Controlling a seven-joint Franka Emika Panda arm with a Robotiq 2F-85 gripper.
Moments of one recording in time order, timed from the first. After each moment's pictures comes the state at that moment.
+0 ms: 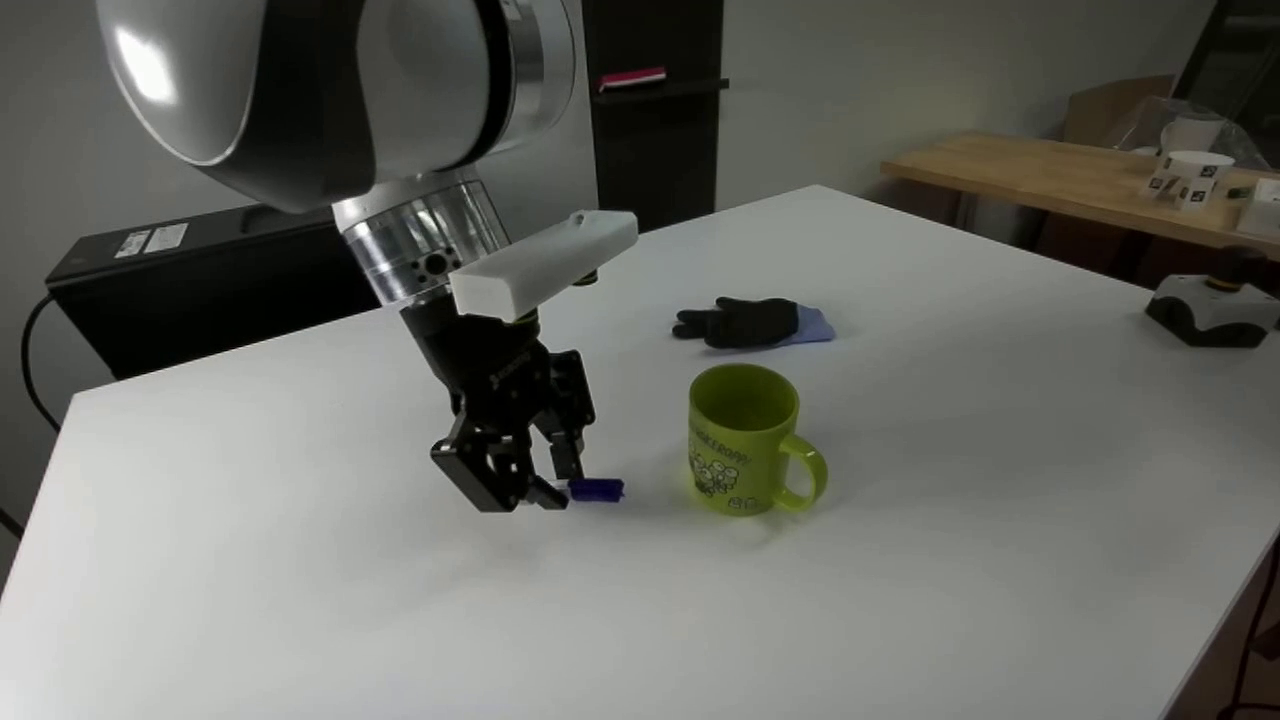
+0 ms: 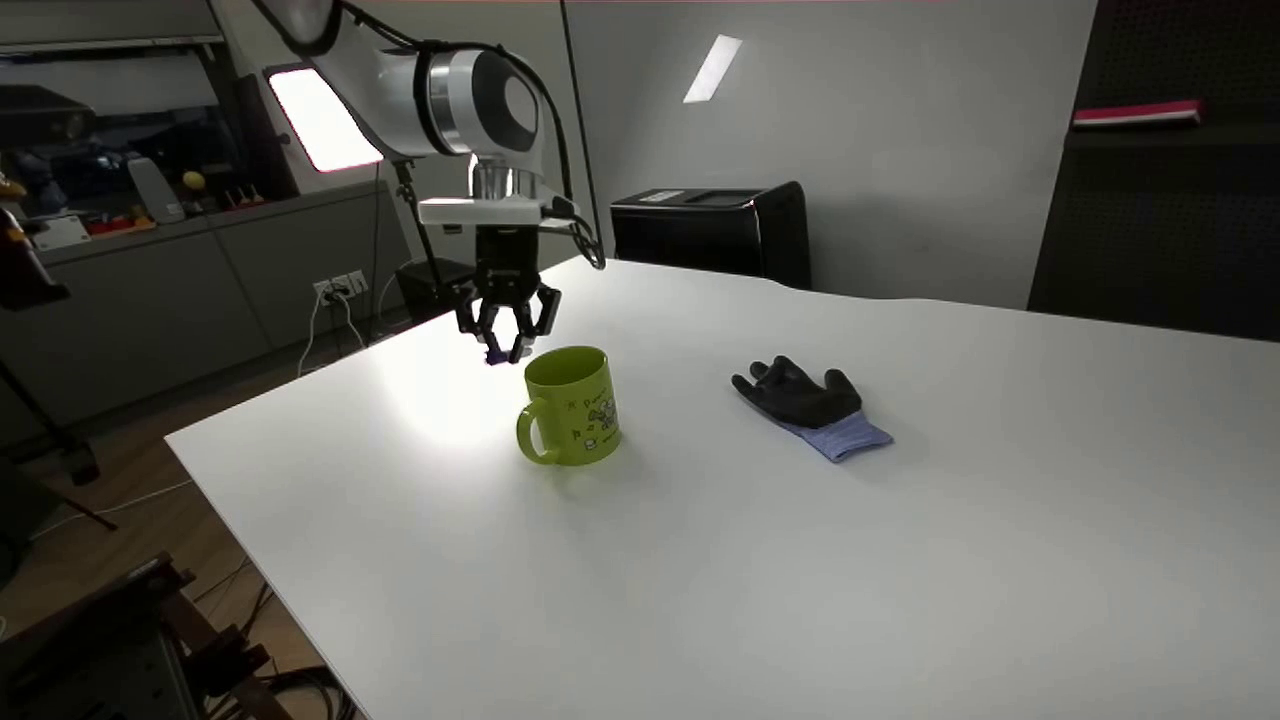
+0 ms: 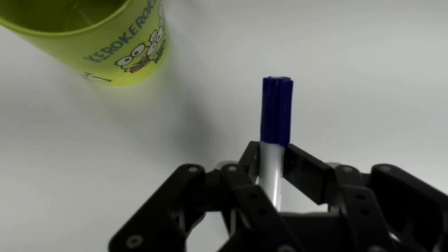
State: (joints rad) arm 0.33 0.91 0.16 -1.38 -0.08 1.87 -0.07
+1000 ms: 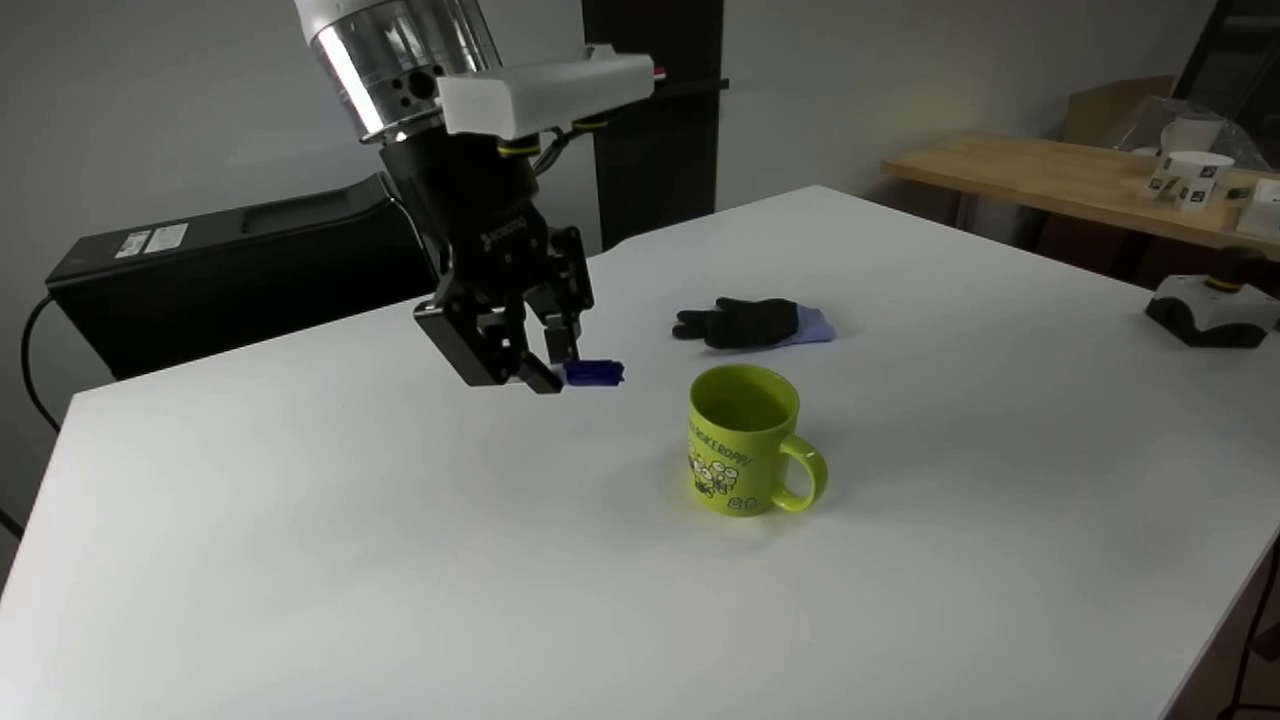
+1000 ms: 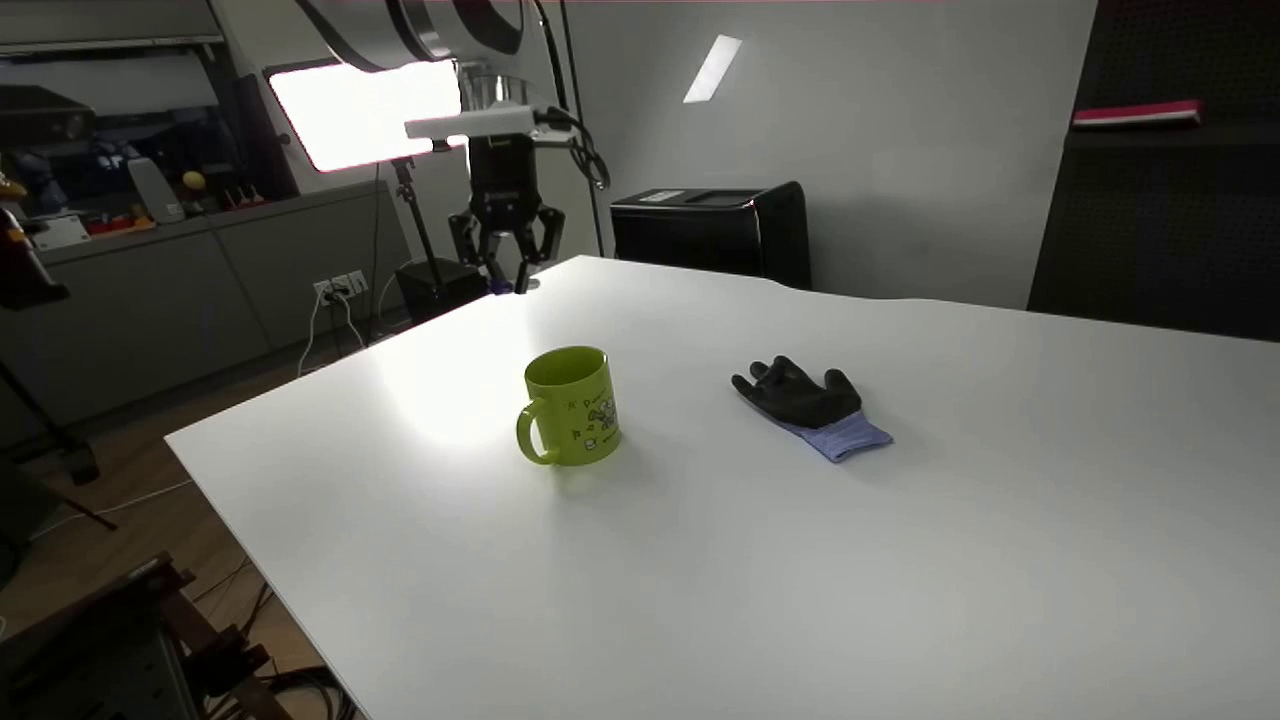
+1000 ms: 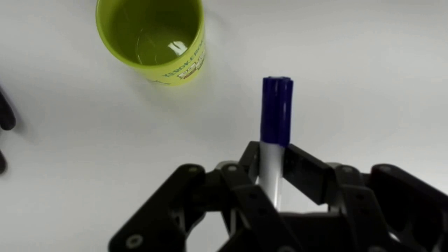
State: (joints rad) arm 0.32 0.71 0.15 -1.49 -0.10 1.87 -0.06
